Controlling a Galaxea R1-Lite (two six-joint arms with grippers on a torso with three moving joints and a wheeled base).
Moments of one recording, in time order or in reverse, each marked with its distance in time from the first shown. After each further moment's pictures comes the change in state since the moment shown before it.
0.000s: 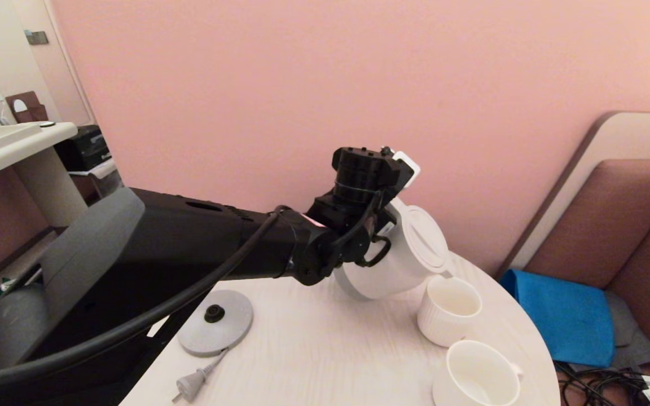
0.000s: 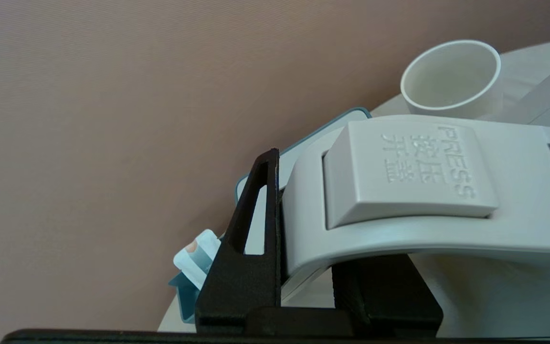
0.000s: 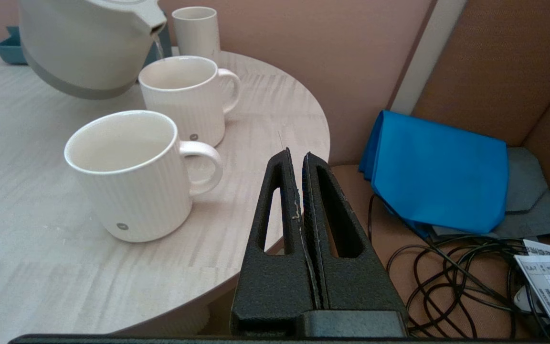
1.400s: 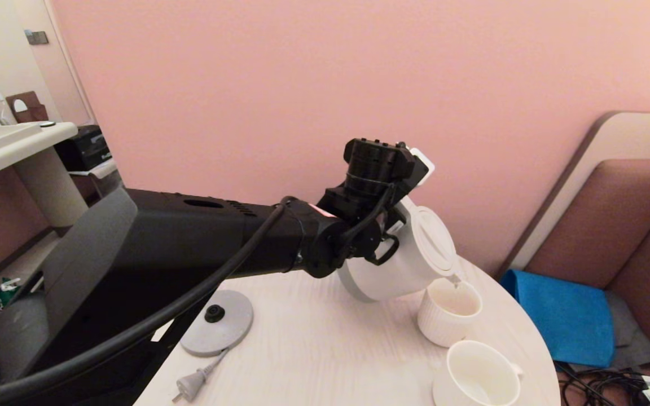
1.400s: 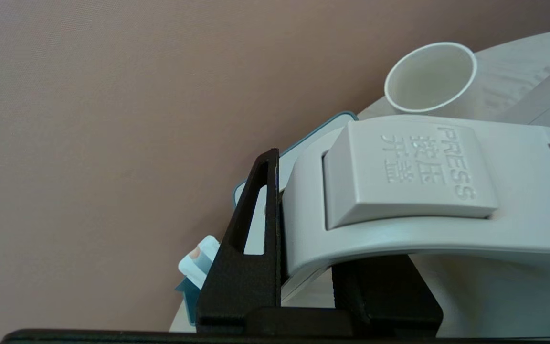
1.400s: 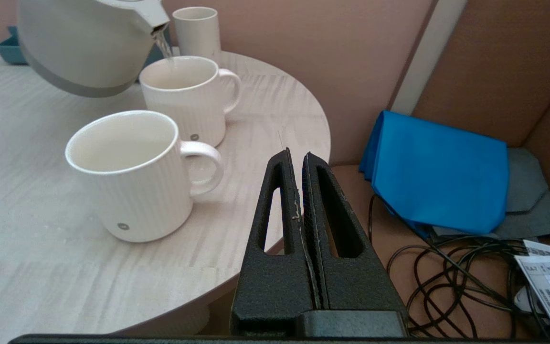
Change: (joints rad) left arm -0.026 0.014 -0.100 0.113 0.002 0.033; right arm 0.000 0.000 0.000 0.000 0.000 0.000
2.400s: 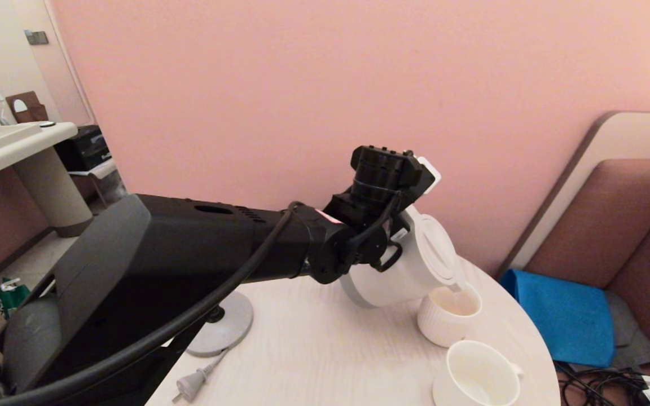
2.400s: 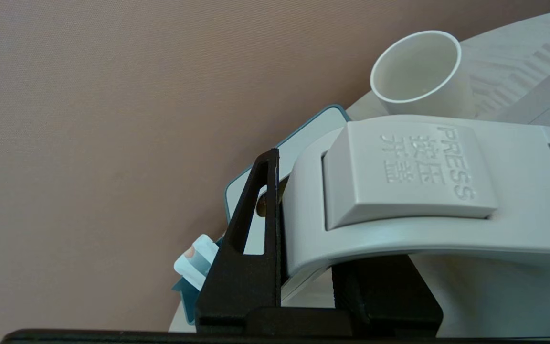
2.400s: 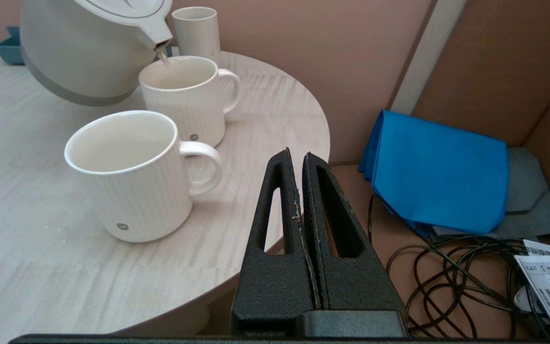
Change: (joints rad) left arm -0.010 0.013 -0.003 0.011 0.009 0.019; right arm 0.000 0.000 0.000 0.000 0.000 0.000
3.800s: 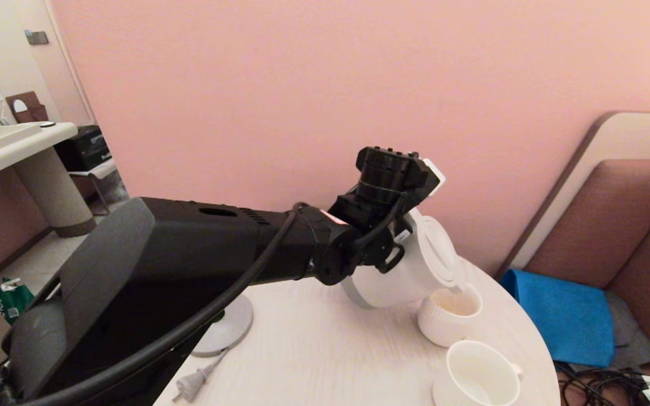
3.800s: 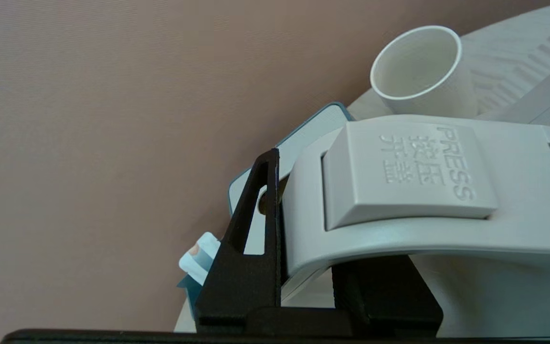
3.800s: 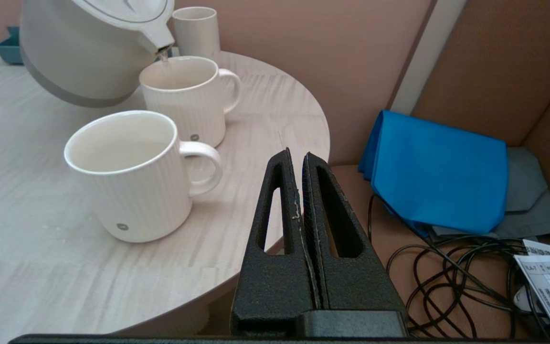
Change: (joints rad) left arm -0.014 0.011 -0.022 0.020 0.026 0.017; right arm 0.000 0.000 0.000 0.000 0.000 0.000
